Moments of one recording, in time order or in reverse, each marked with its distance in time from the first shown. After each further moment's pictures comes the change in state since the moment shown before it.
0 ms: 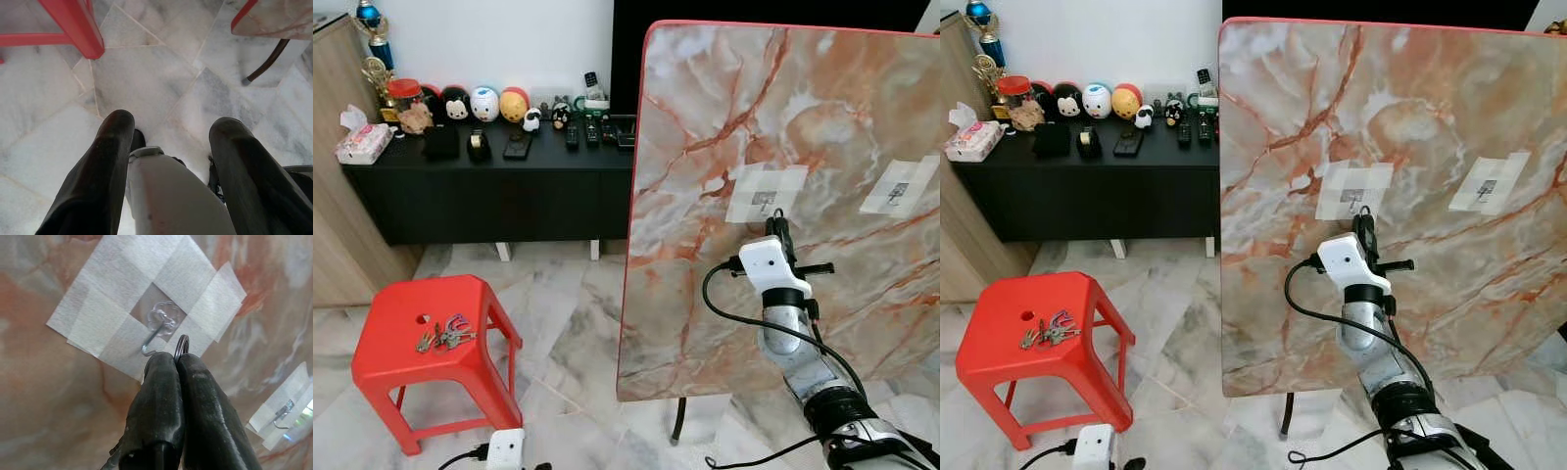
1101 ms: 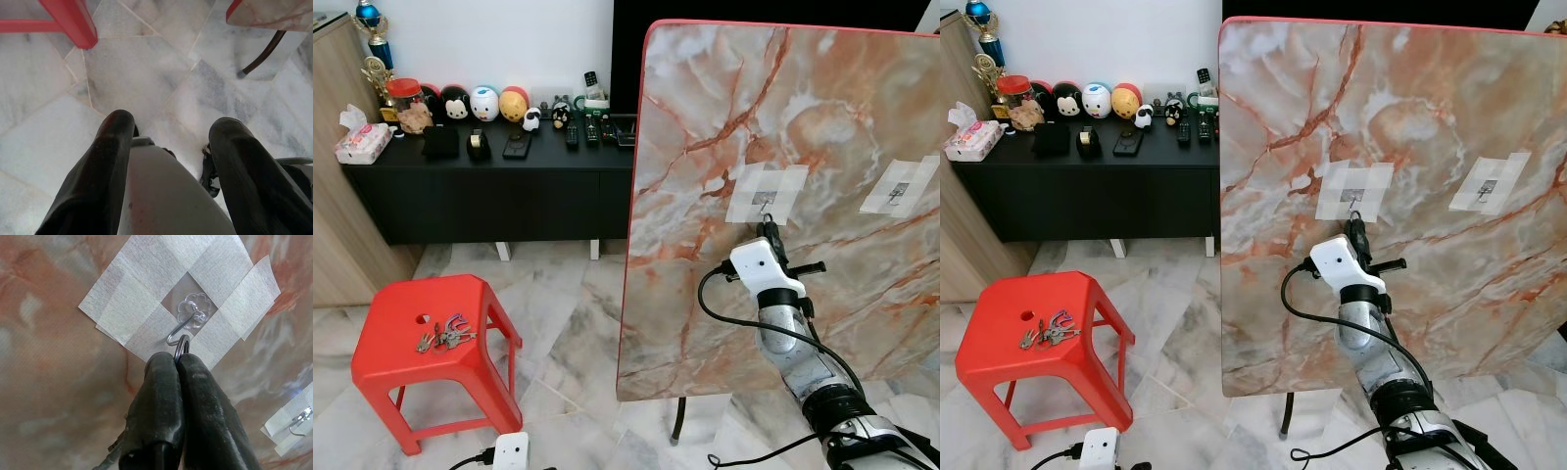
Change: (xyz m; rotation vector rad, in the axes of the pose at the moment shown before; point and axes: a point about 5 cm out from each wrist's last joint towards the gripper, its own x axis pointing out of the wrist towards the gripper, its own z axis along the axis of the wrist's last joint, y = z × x) left arm 0.000 -0.010 -0.008 -0.025 0.033 0.000; right arm 0.000 0.006 -0.002 -0.051 0.021 0.067
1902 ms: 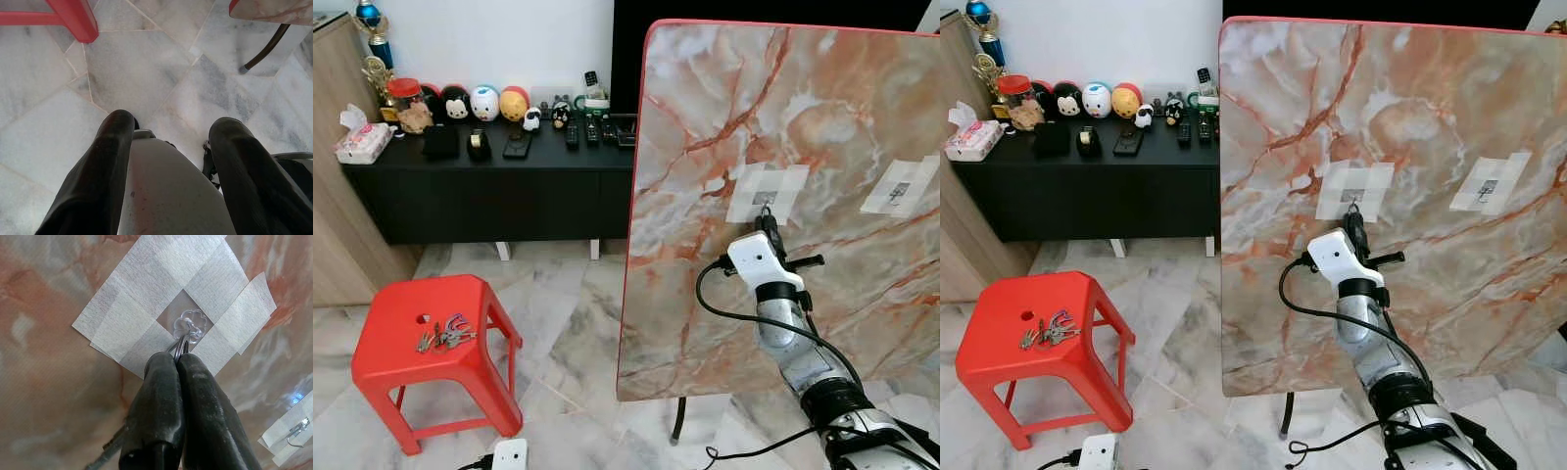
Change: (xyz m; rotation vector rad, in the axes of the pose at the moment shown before) left arm -0.001 -0.001 -0.006 -0.005 0.013 -0.002; right arm 0.006 -0.002 0.007 -0.004 -0.016 -0.009
